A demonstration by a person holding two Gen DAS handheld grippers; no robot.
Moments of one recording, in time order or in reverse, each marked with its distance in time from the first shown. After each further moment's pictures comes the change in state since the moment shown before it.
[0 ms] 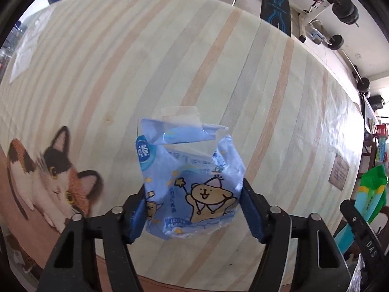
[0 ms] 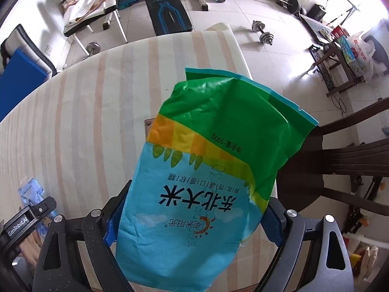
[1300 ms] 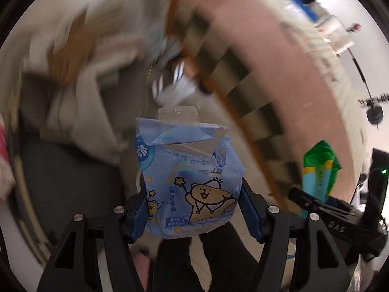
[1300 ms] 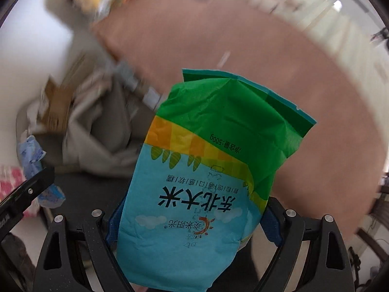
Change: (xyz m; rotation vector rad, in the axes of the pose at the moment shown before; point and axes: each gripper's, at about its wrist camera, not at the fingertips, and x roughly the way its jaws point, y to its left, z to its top) left arm -0.073 0.411 -0.596 -0.649 -0.168 -0.084; right arm -0.080 0.186 -0.638 -0.930 0.172 0.298
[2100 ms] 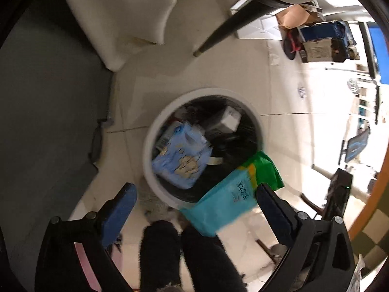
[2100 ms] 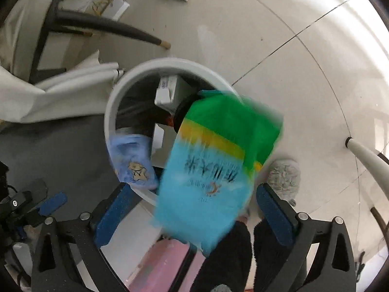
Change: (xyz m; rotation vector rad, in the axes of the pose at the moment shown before) left arm 0.353 0.213 -0.075 -0.453 0.261 -0.092; right arm 0.471 0.042 -0.055 -0.075 0.377 0.084
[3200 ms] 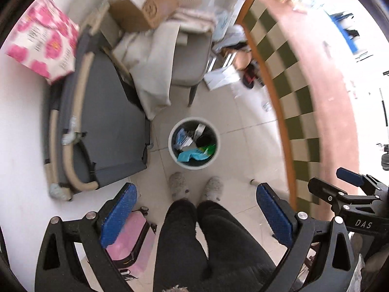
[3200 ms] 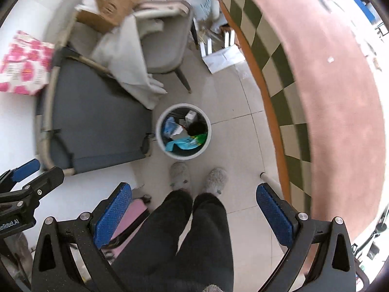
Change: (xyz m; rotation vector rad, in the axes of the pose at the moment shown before) left arm -0.383 -0.134 -0.253 0.159 -0.339 0.151; right arm -0.486 0.098 -0.203 -0.426 -0.231 -0.208
